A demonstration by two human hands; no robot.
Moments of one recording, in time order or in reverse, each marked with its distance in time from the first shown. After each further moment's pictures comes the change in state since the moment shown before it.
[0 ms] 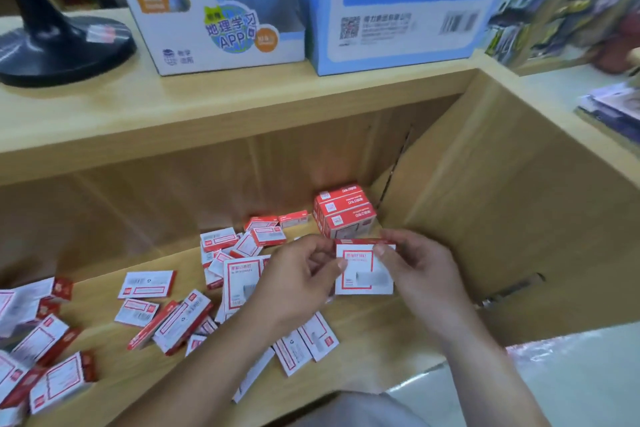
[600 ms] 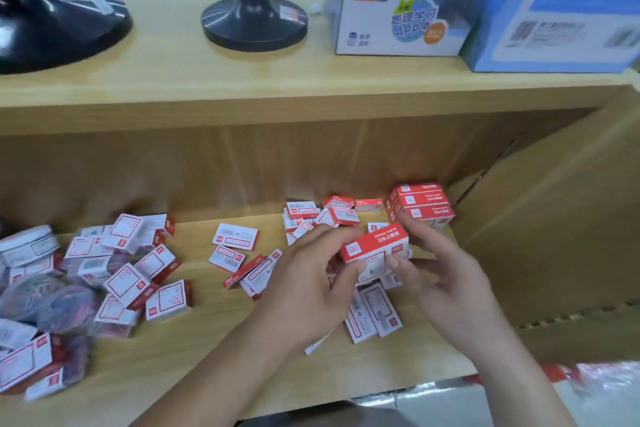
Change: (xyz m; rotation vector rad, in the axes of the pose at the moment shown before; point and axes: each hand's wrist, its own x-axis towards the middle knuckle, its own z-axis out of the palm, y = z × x) left_hand -0.084 -0.004 -0.073 0.266 0.284 0.288; right_hand -0.047 -0.038 0.064 -0.164 -0.255 -0.243
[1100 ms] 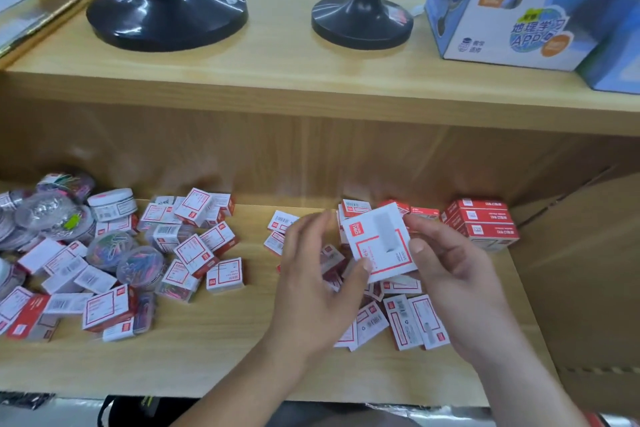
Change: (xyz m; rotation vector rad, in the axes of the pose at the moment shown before) left_hand -0.037 -0.029 -0.022 -0.087 0.370 -0.220; right_hand 0.015 -0.038 0.061 0.358 -0.047 0.197
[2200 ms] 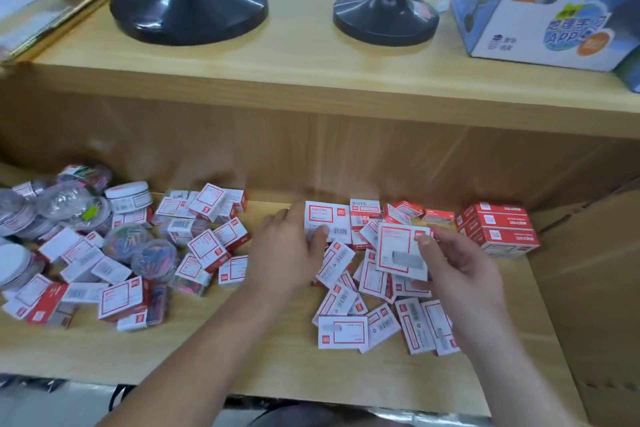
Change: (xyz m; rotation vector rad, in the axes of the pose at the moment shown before) left_hand 0.057 -0.059 -0.028 0.630 -0.111 -0.087; right_hand 0.021 0.031 -0.004 -0.132 0.148 0.086
